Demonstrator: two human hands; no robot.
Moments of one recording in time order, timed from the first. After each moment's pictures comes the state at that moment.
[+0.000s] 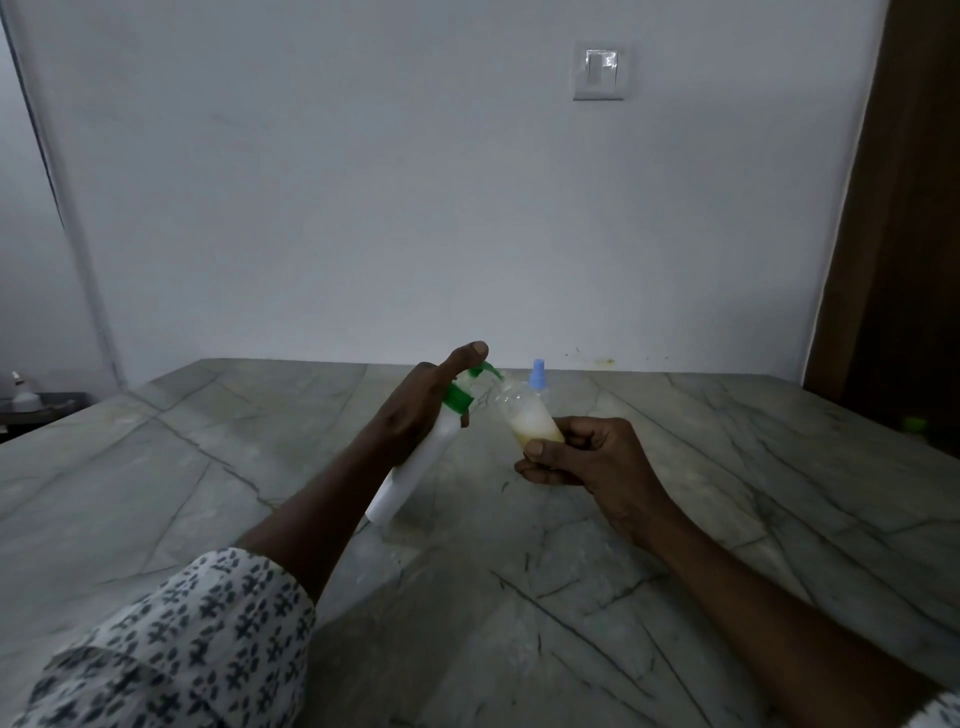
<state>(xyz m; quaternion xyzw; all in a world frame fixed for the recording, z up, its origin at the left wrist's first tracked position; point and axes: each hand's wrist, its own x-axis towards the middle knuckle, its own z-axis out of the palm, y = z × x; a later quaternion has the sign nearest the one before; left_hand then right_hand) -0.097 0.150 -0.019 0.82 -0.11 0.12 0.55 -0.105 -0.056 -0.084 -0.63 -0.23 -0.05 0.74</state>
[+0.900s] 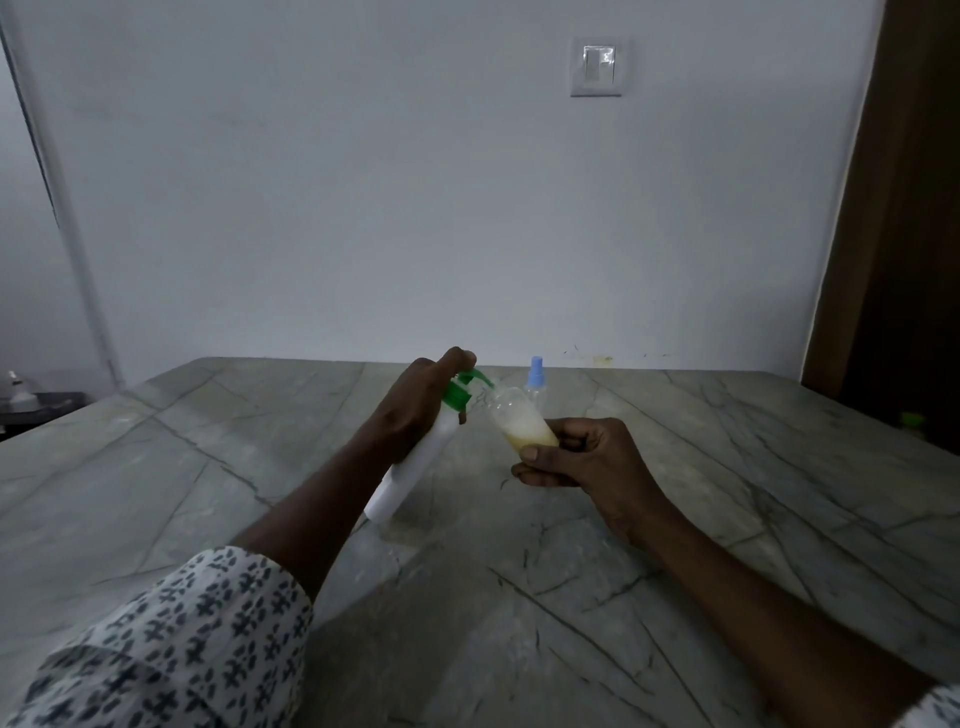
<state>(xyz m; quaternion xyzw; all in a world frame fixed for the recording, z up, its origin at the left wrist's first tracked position) -0.091 0.149 -0.022 0.81 -0.13 0.15 0.55 -0.102 -0.057 -0.088 -0.64 -0.23 -0.04 0.73</state>
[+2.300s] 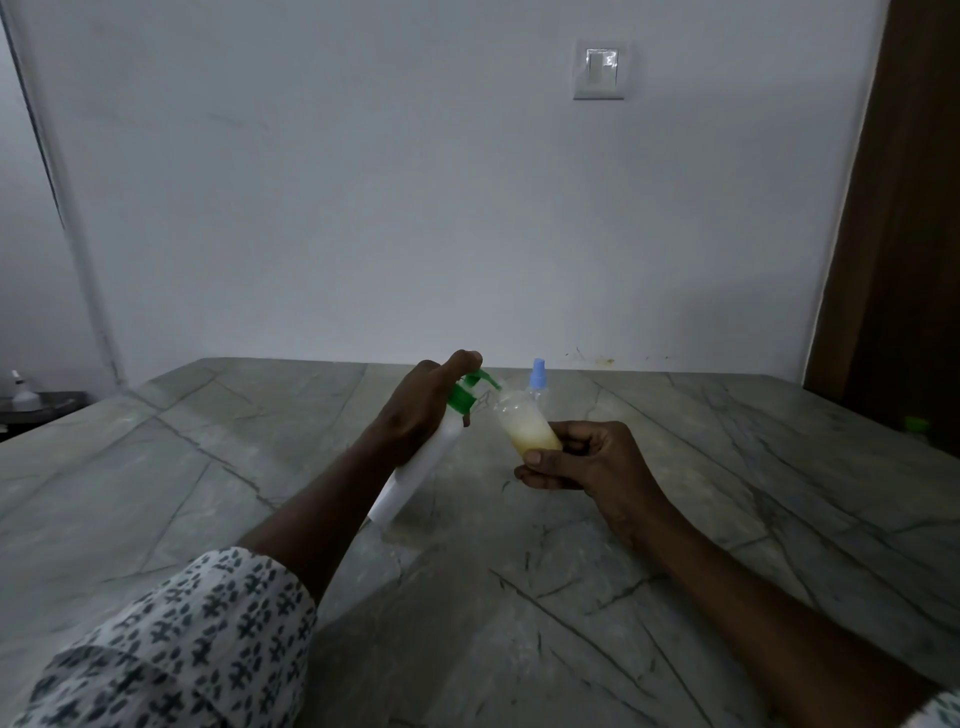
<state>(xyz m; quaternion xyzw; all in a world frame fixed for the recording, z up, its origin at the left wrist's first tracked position) -0.086 0.150 -0.025 0.81 -0.12 0.14 0.55 -0.102 -0.057 -0.089 -0.65 -0.22 -0.05 0.73</state>
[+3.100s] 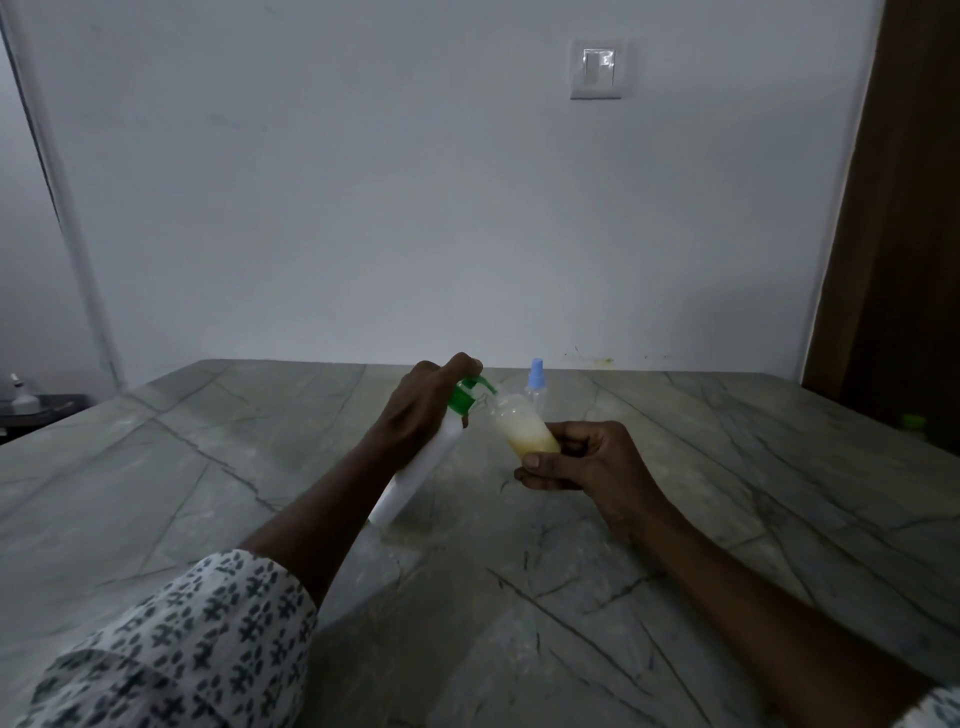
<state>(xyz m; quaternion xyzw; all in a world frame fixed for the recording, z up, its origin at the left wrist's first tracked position) -0.092 0.149 -0.027 0.82 -0.12 0.18 0.54 -0.101 -0.059 -0.090 -0.65 -0.23 -0.05 0.72</state>
